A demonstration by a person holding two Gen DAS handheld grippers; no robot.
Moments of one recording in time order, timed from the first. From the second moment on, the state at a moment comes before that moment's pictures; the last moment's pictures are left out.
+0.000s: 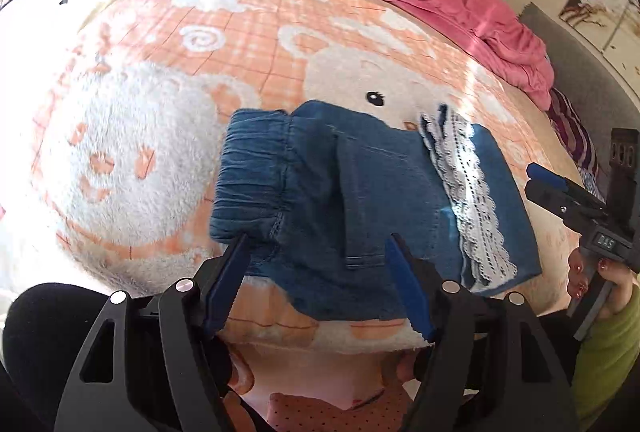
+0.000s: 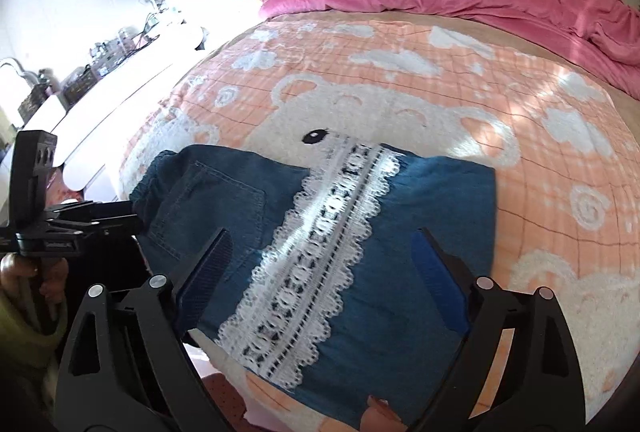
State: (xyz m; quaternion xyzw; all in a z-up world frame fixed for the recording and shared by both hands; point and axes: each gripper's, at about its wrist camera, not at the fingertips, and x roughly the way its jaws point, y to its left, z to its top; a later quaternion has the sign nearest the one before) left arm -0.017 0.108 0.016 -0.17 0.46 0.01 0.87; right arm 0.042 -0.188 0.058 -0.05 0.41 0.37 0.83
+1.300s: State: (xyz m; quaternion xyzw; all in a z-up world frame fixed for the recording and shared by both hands) left arm 0.015 0.048 0.028 -0.24 0.40 -0.09 0.88; right arm 0.091 -0.088 0.099 -0.07 0.41 0.58 0.70
